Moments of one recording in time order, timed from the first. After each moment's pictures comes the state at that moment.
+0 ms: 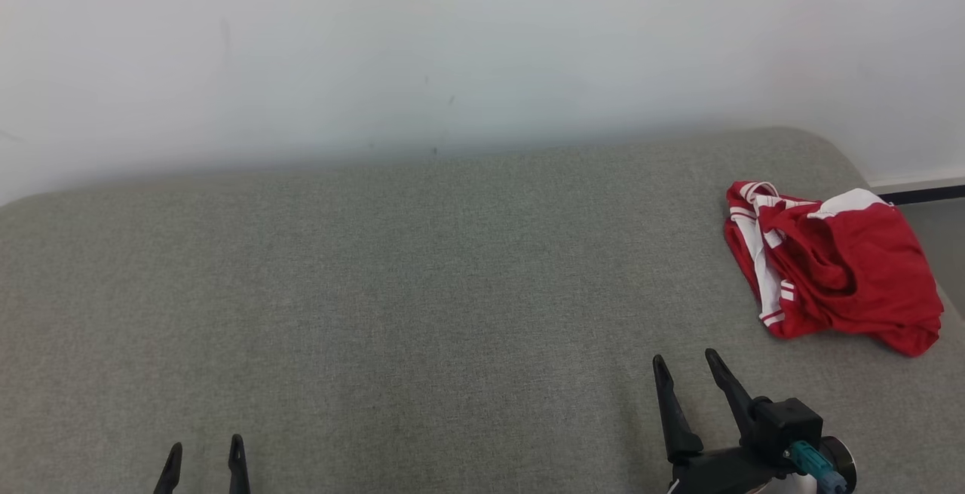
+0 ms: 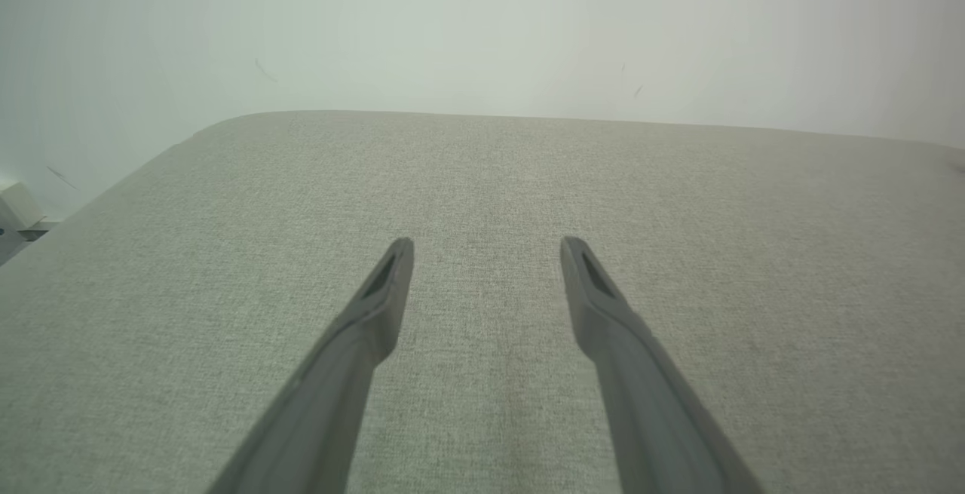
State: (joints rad) left arm 0.02 0.05 0.15 0.34 -0.09 -0.13 -0.26; right arm -0.13 -0.05 0.07 0.43 0.12 0.13 -0.26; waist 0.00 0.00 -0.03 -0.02
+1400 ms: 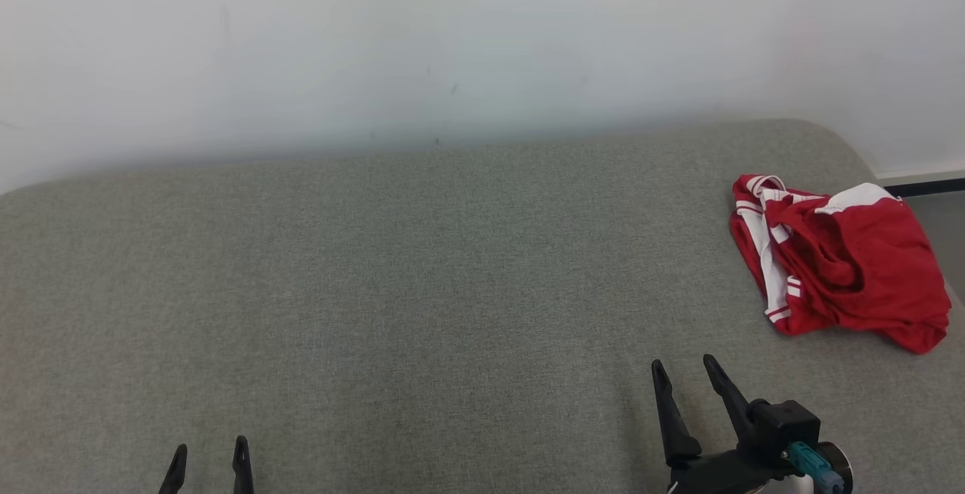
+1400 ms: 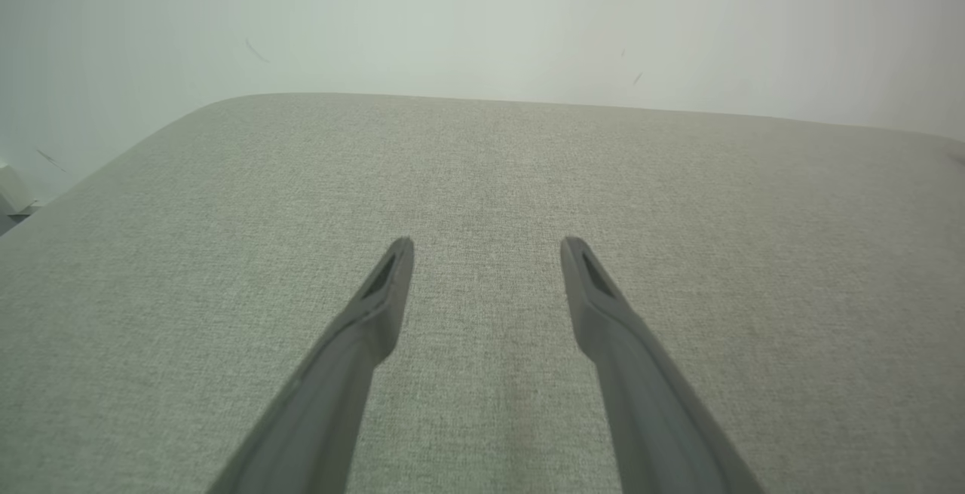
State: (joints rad) left arm 0.02 0.05 0.14 0.35 -0.11 -0.13 -0.26; right arm -0.13 -0.05 0.07 0.47 0.14 0.13 -0.26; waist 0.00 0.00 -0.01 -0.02
